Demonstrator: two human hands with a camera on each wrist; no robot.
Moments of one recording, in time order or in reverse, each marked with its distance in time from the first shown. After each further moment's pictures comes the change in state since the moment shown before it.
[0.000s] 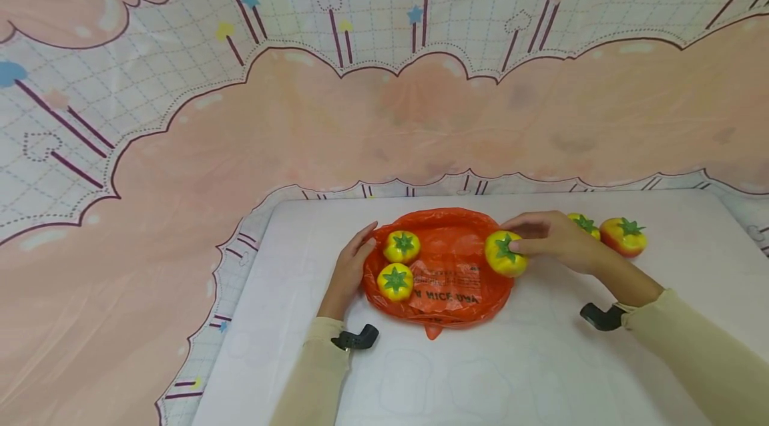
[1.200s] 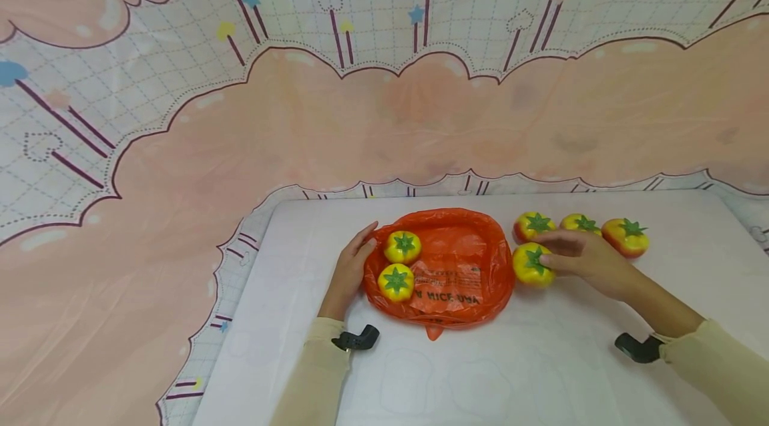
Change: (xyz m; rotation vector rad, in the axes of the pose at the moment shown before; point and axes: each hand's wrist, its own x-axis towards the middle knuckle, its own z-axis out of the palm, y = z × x) left_hand 0.001 -0.004 0.000 -0.023 0.004 0.012; right_hand -0.044 0.027 -0.006 -0.025 0.108 0.120
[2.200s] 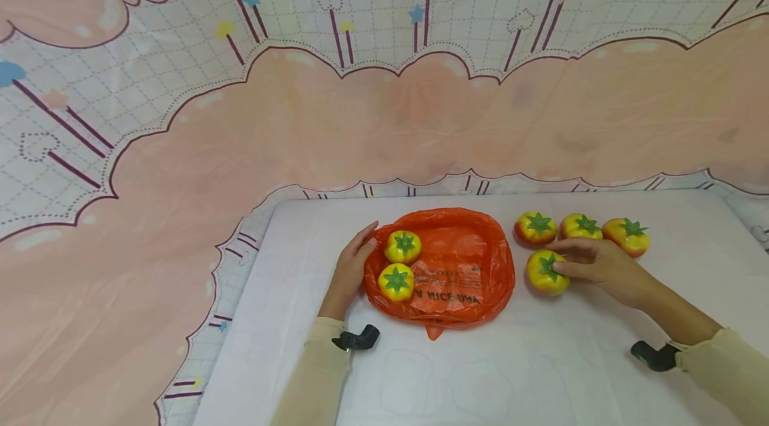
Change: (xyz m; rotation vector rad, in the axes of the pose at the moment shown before) left_hand -0.001 0.002 0.002 -0.006 0.008 -0.016; right_hand -0.009 0.026 -0.011 -0.067 0.003 0.031
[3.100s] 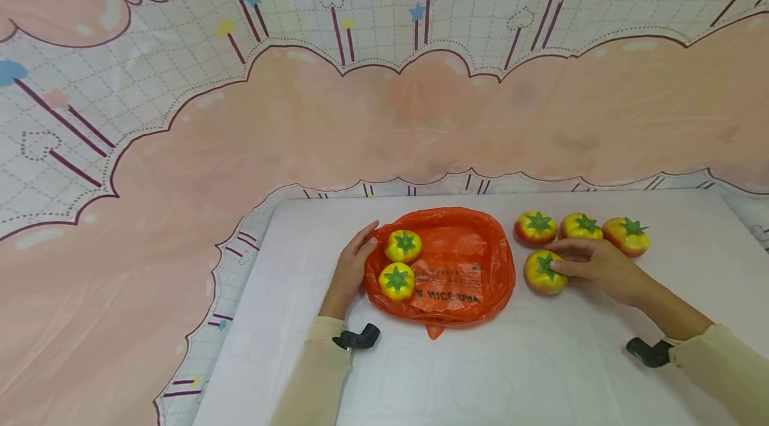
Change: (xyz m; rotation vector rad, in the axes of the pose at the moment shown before) left_hand 0.000 0.000 0.000 0.008 -0.004 0.016; right_hand 0.006 0.005 0.005 -0.003 -0.003 0.027
